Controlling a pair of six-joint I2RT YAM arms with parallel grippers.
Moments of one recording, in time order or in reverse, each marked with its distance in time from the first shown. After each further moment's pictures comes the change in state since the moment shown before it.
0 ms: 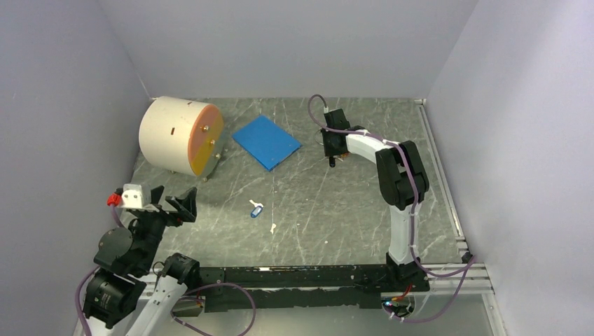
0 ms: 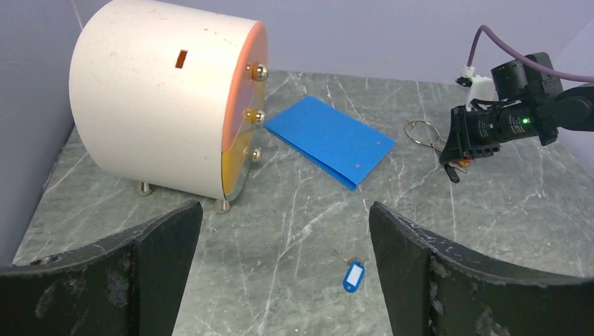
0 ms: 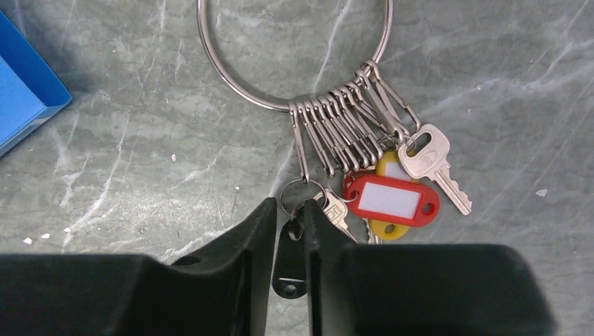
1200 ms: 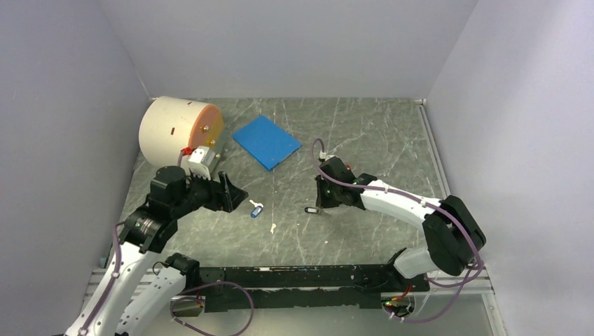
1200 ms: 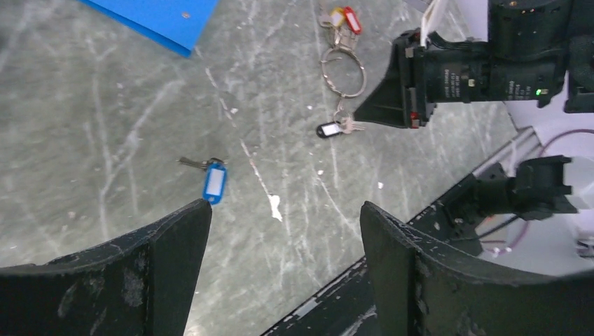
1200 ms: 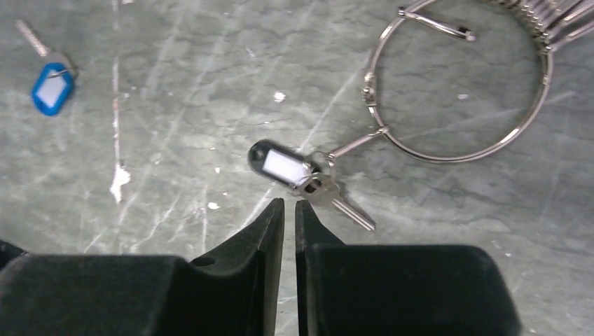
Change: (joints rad) left arm 0.008 0.479 0.001 0.037 0.544 -0.153; right arm 0.331 -0.650 -0.630 -0.061 -0.066 0.348
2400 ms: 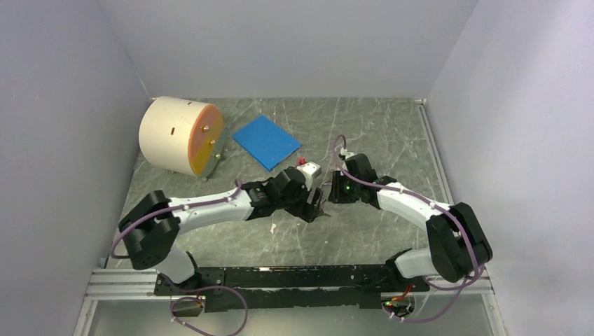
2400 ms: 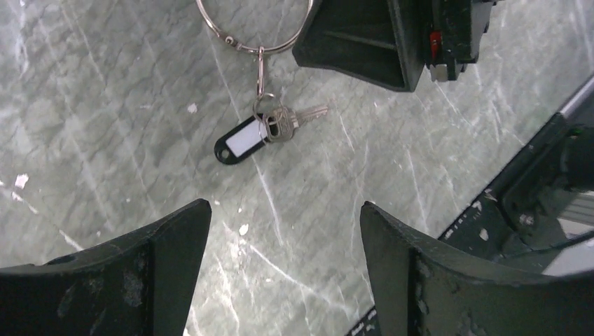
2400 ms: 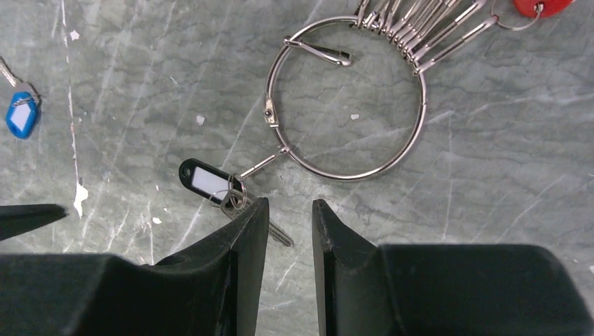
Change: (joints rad) left arm -0.620 0.901 0.151 0.459 -0.288 -0.082; right arm -0.232 -0.063 -0.135 0.142 -0.185 -0.139
